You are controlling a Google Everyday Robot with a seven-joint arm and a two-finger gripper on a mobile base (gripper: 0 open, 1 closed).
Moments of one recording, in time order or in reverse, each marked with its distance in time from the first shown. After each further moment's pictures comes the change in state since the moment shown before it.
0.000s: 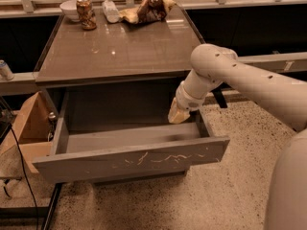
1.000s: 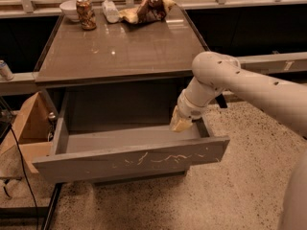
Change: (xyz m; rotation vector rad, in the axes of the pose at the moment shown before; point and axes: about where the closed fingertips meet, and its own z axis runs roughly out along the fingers) arm 0.005 0.031 0.006 -0.037 0.011 -0.001
